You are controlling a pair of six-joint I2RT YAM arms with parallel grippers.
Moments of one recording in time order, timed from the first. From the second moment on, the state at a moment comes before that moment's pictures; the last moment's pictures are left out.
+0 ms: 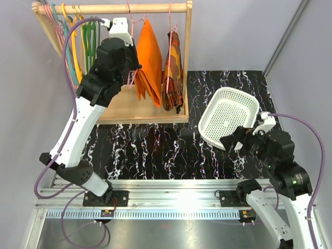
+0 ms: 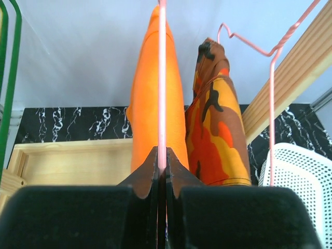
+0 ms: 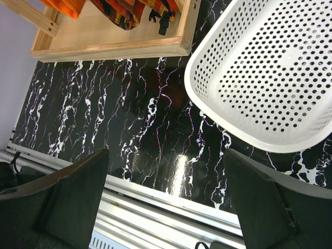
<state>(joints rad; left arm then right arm) -0.56 1.56 2.09 -0.68 -0.42 -0.21 0.26 0.51 1.00 -0.90 -0.18 0.40</state>
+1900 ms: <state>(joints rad) -0.56 0.67 1.20 -0.55 0.03 -0.73 1.31 1.31 1.23 -0.12 0.56 0.23</state>
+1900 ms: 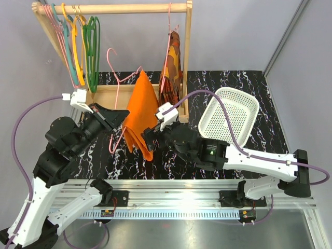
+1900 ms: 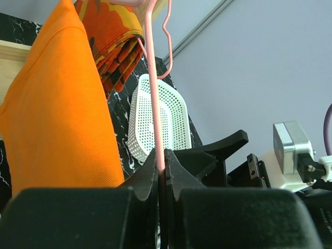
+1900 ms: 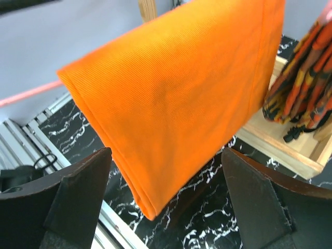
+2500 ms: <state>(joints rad) -0.56 0.68 1.26 -0.63 -0.07 -0.72 1.35 1.50 1.45 -0.15 0.58 0.20</state>
